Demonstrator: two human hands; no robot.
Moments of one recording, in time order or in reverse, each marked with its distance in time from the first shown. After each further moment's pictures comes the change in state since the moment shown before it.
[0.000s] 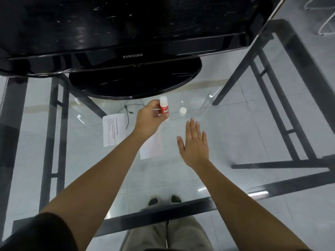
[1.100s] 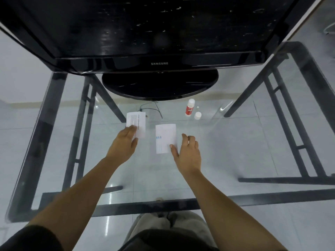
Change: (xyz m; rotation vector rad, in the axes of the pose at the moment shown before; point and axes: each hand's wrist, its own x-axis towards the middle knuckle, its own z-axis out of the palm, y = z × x) left_hand -0.080 -0.095 -0.102 0.798 -0.013 0.045; right_hand -0.033 -0.062 0.005 0.179 0.080 -0.011
